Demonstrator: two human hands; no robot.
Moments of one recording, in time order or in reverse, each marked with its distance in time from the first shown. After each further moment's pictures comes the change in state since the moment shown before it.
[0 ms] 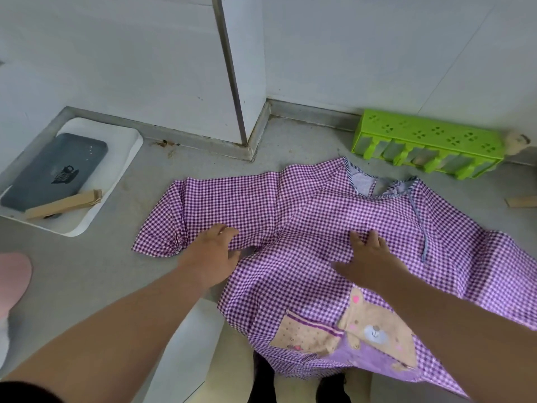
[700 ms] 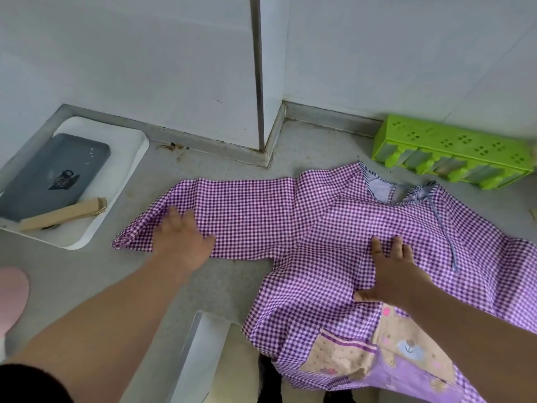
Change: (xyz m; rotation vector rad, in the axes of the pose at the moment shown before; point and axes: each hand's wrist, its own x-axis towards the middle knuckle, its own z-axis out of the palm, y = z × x) left_hand 0.056 -0.088 -0.035 0.093 0.039 -0.367; right_hand 0.015 -0.018 0.000 -0.131 -0.056 0.046
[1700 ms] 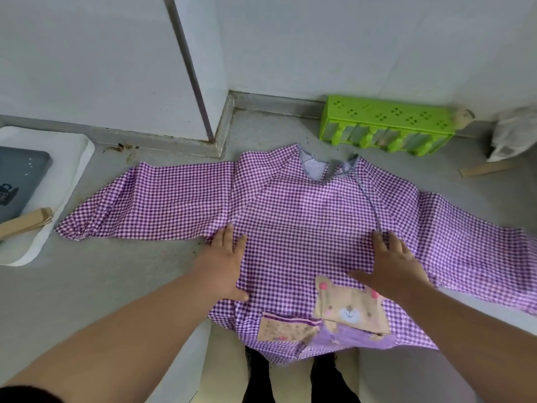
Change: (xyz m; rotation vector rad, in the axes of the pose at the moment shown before) left_hand -0.092 0.109 0.035 0.539 -0.192 0.624; right_hand -0.044 0.072 0.049 0.166 0.215 0.117
